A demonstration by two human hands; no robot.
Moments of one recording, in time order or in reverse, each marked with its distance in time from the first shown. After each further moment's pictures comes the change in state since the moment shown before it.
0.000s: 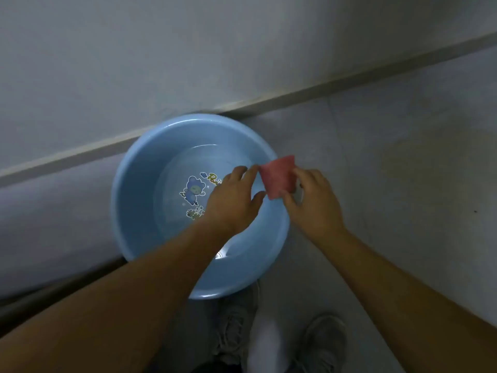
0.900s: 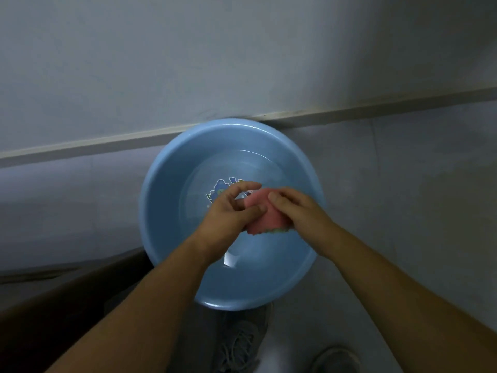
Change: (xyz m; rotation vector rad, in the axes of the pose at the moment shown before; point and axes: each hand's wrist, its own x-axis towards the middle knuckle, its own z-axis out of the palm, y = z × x) left_hand -0.043 -0.038 -0.032 -1.392 0.046 -0.401; right_hand 0.026 -0.069 0.030 0.777 -0.497 0.255
